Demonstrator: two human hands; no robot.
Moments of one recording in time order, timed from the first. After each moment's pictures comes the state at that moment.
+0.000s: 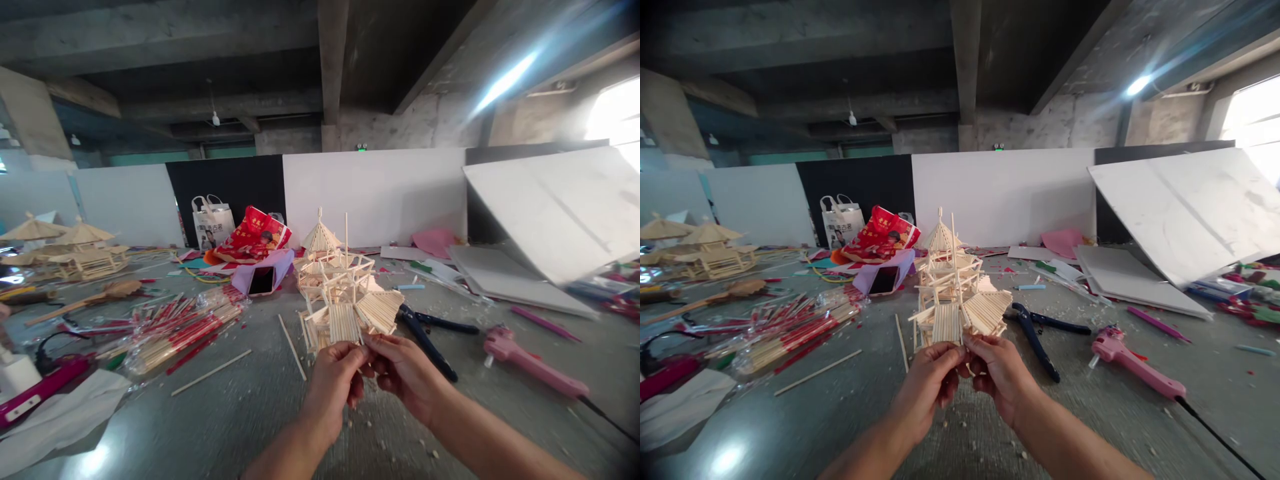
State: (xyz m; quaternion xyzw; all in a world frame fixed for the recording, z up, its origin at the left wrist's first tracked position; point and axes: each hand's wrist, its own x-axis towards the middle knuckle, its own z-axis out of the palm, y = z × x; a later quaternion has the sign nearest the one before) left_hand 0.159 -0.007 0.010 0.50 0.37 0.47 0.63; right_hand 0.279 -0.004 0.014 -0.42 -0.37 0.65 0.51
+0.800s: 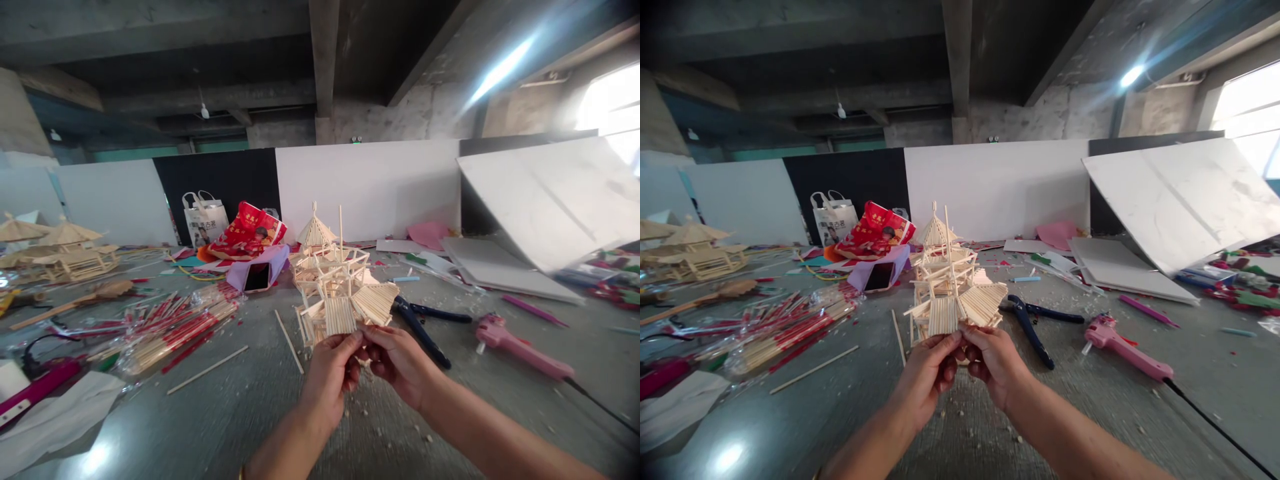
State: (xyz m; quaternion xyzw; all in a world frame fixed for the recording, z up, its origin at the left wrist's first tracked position) left_hand 0.163 -0.001 0.004 0.41 0.35 0.49 0.68; right_hand 0.277 -0.002 0.015 -0.41 -0.34 0.65 0.55
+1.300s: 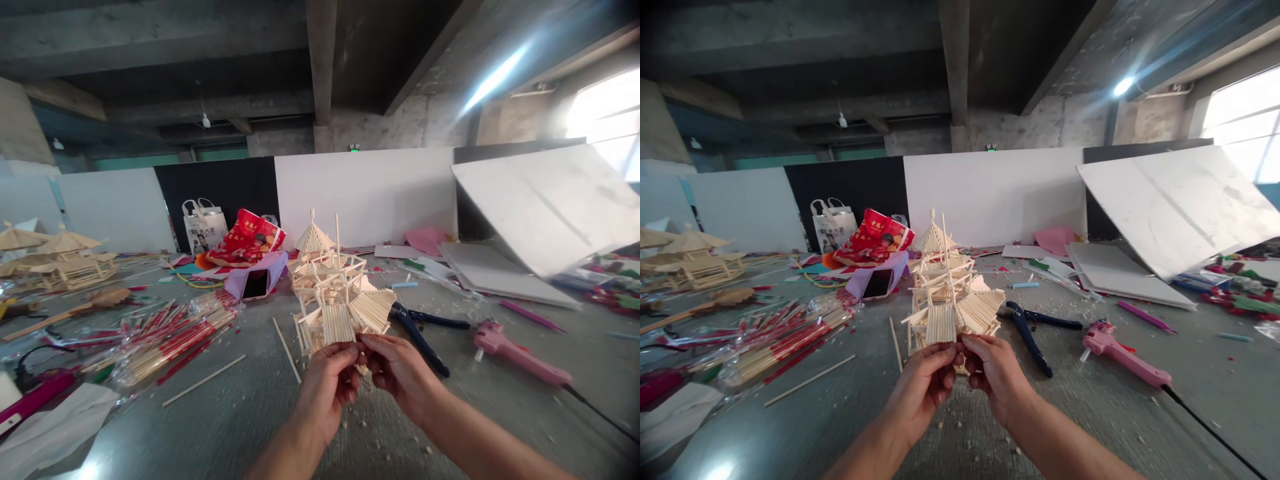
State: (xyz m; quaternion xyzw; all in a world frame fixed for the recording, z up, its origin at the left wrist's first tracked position) left_hand 0.159 -0.004 0.008 0.40 0.32 0.48 0.71; right_hand 0.280 -0.009 0.015 -0.42 -0.36 0.62 0.55
